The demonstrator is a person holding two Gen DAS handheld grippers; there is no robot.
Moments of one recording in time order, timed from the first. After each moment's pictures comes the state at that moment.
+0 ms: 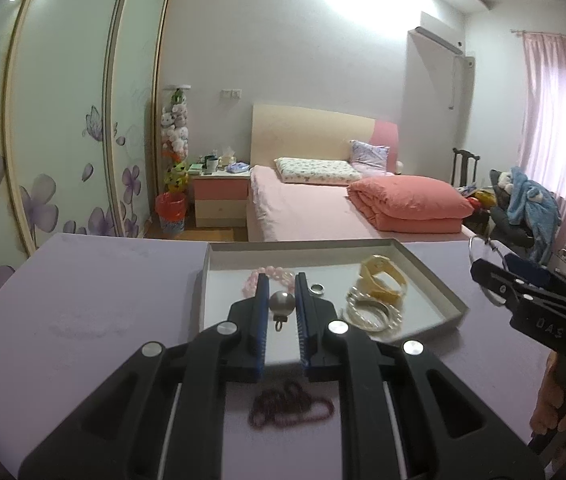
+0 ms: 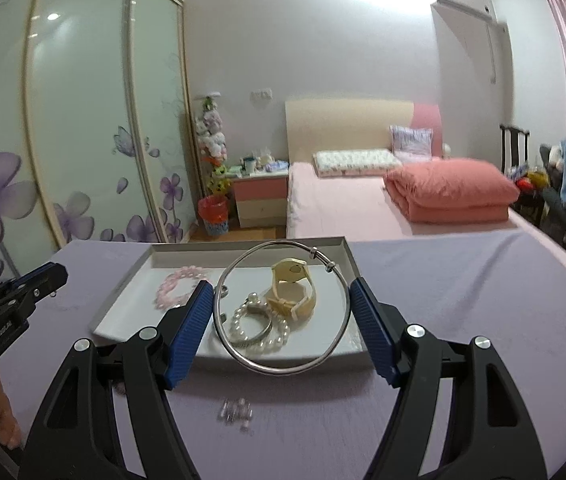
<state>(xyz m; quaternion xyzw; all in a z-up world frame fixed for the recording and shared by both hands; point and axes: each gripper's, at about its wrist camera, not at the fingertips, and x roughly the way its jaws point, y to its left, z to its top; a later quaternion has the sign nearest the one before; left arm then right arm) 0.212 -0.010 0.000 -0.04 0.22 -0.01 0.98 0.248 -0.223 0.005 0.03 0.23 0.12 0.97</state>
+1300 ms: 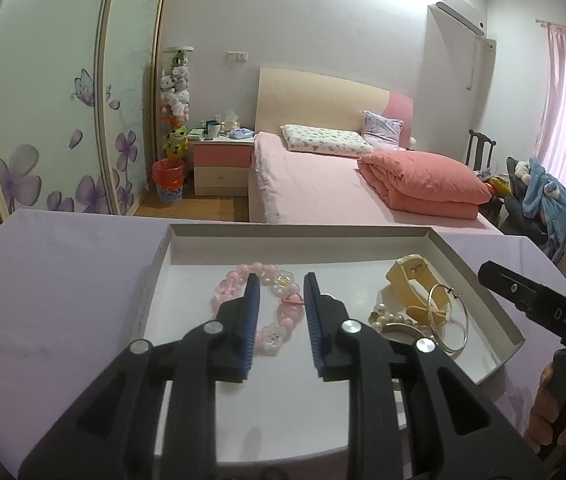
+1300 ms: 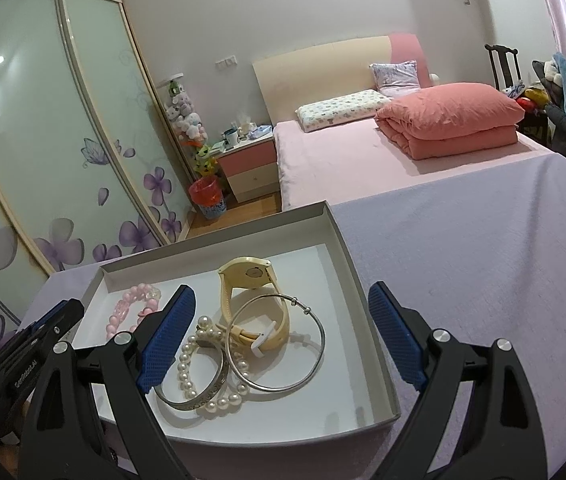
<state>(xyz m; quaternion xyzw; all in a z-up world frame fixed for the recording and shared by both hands) 0.328 -0.013 -0.042 -0.06 0.28 0.00 0.96 0.345 -0.248 -0.042 0.13 0.30 0.11 0.94</state>
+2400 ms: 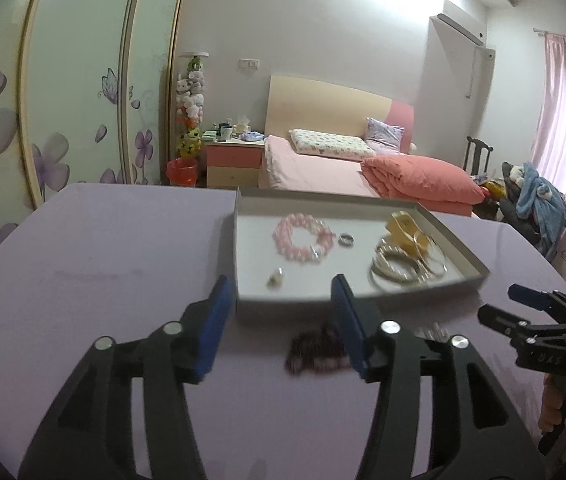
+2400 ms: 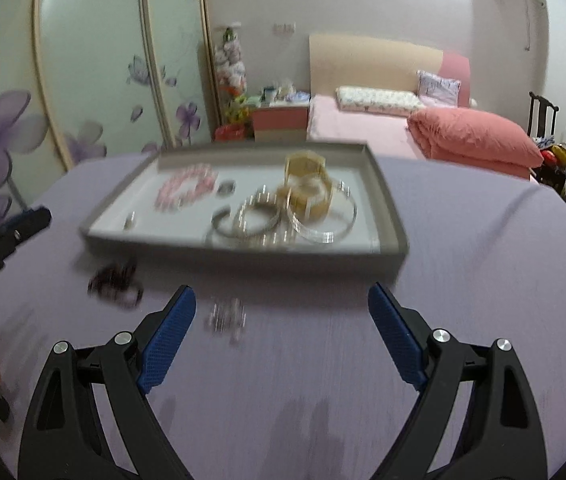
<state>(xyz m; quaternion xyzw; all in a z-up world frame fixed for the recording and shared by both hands) 0.184 0.022 -0.034 -0.06 0.26 0.01 0.96 0.223 -0.217 -0.050 -0.02 0.34 0.16 0.93</state>
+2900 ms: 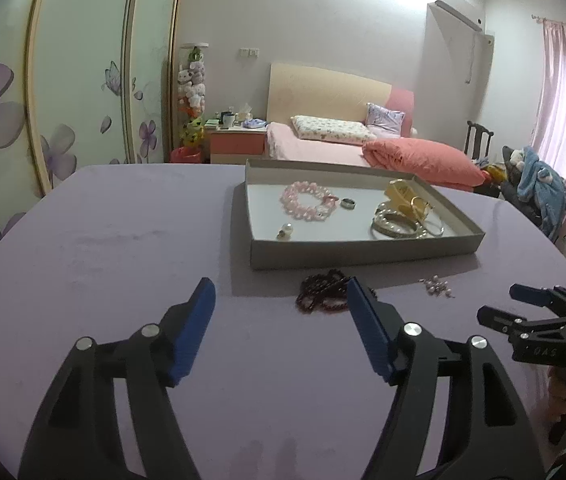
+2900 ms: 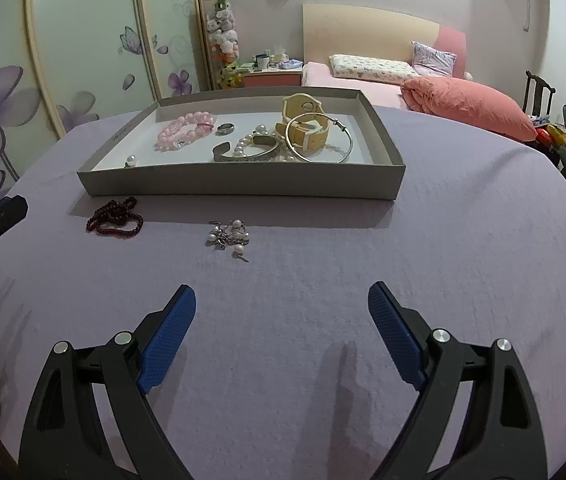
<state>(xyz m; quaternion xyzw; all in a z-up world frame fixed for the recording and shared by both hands) 0.149 0.024 -0.048 -0.05 0.29 0.01 0.96 0.198 -0.218 -0.073 -0.03 0.39 0.14 0.91</state>
